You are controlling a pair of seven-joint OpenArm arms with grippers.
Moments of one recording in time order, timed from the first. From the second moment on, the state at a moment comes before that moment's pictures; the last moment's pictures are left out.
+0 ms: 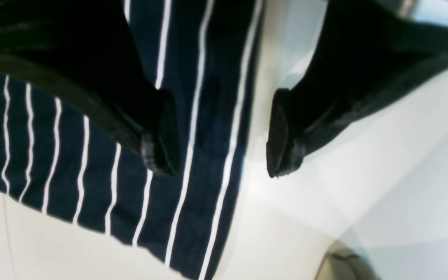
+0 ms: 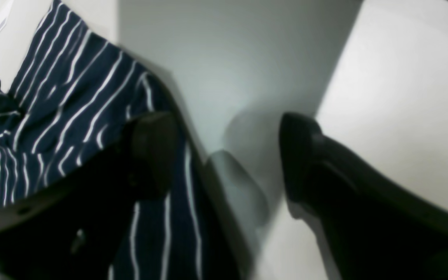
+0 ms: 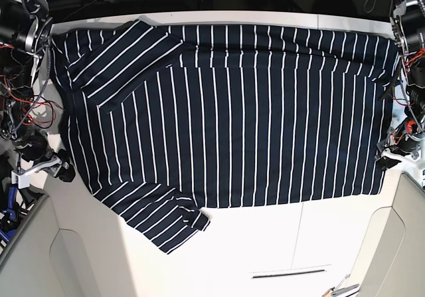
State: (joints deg) left arm -24.8 -33.2 -10.5 29.1 -31.0 -25.9 15.7; right arm 25.1 22.6 18.4 37.4 28.5 32.1 -28.5
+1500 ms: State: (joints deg) left arm -26.0 -27.9 -10.6 29.2 -30.0 -23.7 13.3; right arm 27.5 16.6 6.9 37.8 30.5 33.0 -29.6
